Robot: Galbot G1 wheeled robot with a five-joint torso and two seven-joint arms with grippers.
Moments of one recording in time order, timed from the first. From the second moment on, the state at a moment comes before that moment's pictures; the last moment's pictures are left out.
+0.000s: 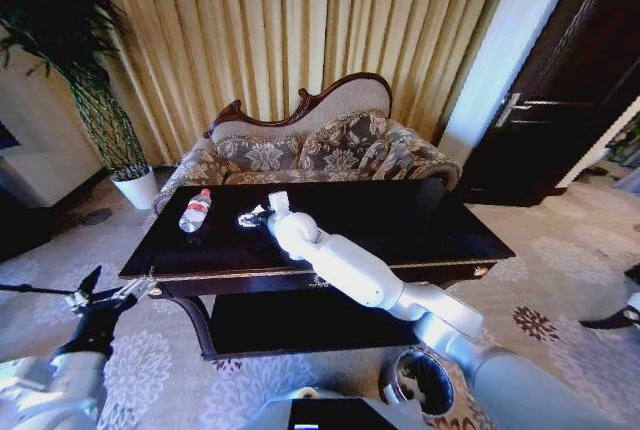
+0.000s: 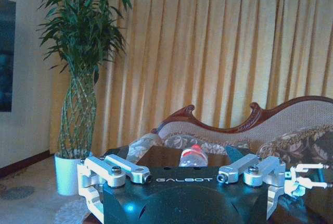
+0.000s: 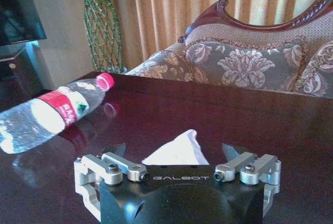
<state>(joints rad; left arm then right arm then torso) 1.89 -1.50 -1.14 -2.50 -0.57 0.20 0.09 -0.30 1.41 -0.48 1.49 1.06 -0.54 0.56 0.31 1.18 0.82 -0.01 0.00</state>
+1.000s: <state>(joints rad) 1.89 -1.50 -1.14 -2.50 -0.57 0.19 0.10 -0.31 1.37 -0.48 1.50 1.03 -0.54 0.55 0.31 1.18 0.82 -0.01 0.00</state>
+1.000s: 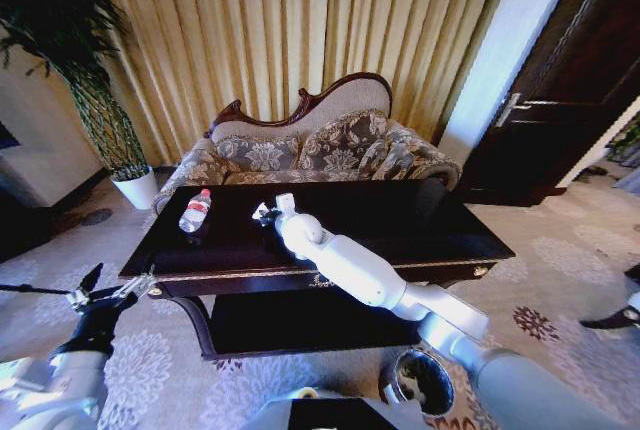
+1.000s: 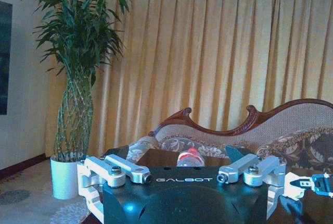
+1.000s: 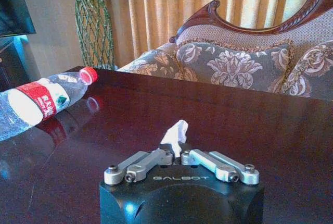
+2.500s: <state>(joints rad) 1.81 -1.44 -1.09 -2.50 -0.63 0.24 0.09 -1.18 0.63 0.53 1.96 0.92 -0.17 0.14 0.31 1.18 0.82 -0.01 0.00</state>
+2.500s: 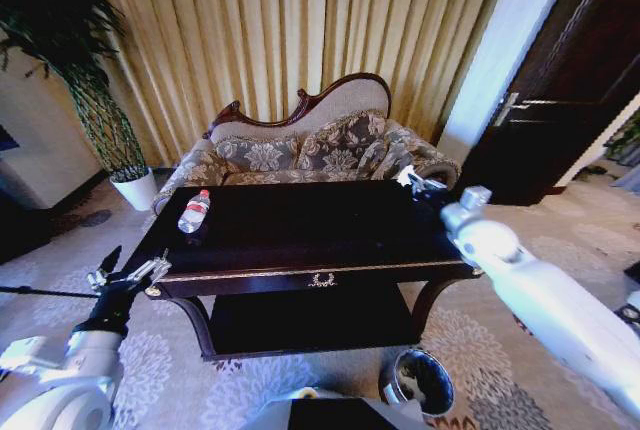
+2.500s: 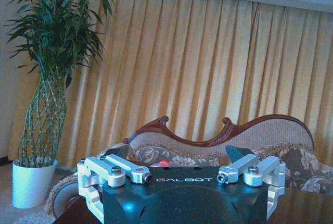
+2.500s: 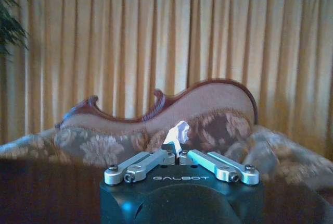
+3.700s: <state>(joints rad) 1.83 -1.42 -1.09 -2.50 -0.65 0.23 0.09 -1.68 0.95 0.71 2.04 0.64 -0.09 0.16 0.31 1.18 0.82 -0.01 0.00</state>
